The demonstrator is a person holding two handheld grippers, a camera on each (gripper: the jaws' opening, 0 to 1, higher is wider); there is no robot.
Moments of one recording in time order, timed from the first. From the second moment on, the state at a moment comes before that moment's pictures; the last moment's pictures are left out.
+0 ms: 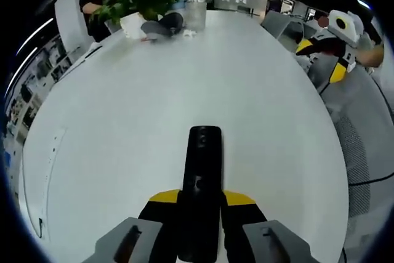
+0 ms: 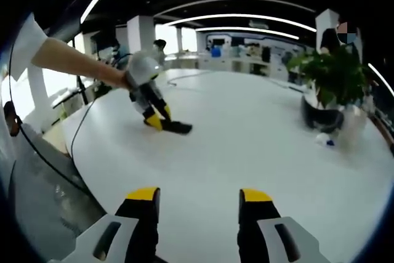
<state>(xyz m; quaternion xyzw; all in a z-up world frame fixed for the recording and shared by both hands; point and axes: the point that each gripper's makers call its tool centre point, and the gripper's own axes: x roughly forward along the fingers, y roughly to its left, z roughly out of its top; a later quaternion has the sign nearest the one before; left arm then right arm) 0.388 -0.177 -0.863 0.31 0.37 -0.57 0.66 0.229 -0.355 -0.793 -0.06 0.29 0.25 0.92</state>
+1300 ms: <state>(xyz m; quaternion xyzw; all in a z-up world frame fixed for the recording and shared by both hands) 0.376 -0.117 -0.862 0.32 0.38 -0.54 0.68 0.227 -0.351 -0.795 -0.06 0.30 0.26 0.92</state>
